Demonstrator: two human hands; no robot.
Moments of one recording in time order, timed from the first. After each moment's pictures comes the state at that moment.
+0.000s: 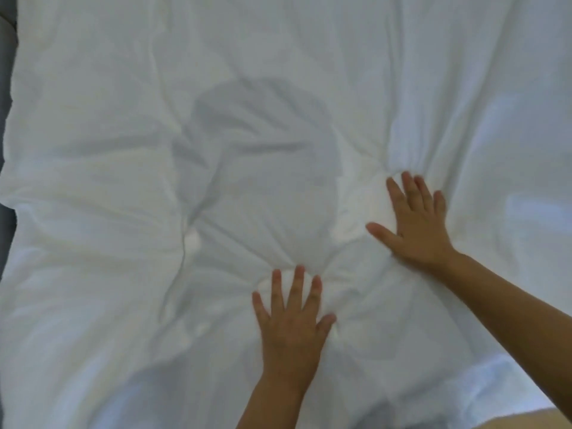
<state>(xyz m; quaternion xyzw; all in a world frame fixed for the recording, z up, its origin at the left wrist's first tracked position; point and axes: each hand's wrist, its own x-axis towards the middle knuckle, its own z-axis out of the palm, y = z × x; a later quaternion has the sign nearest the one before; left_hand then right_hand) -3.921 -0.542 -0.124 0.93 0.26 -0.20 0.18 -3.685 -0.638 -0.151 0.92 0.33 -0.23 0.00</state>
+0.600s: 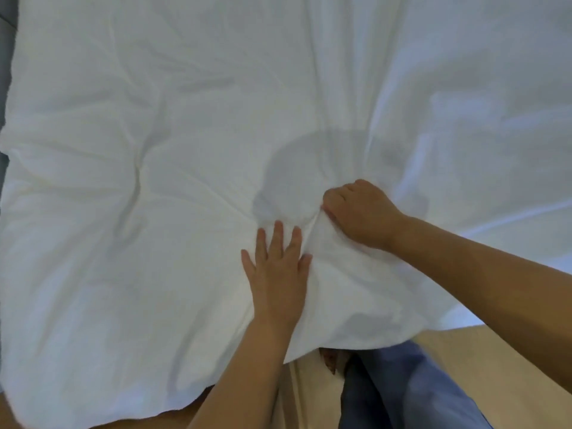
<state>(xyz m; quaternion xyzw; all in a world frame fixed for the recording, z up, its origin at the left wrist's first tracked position) -3.927 -0.645 -0.134 0.91 0.34 -0.18 0.15 -3.748 -0.718 -0.137 0.77 0.62 -0.02 -0.18</state>
